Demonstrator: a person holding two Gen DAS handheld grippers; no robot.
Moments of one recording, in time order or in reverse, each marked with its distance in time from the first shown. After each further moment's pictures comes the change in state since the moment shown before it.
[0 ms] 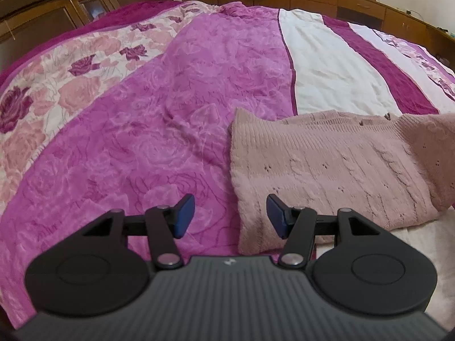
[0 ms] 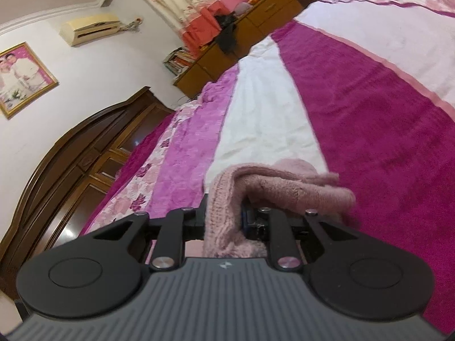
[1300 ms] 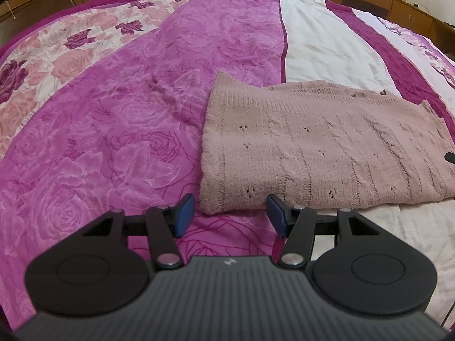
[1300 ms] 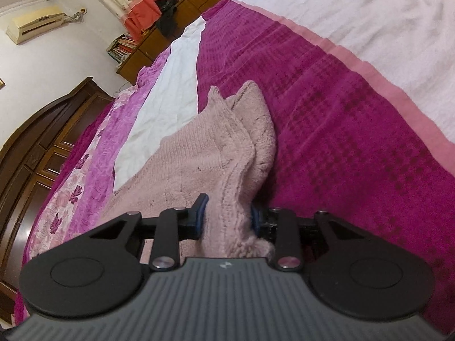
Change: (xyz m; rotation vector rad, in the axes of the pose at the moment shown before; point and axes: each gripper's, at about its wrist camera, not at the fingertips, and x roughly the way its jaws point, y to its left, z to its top) left arm 0.010 -0.034 -0.033 -0.038 0.076 0.007; right arm 0.011 -0.136 -0.019 0.098 0.078 -0.219
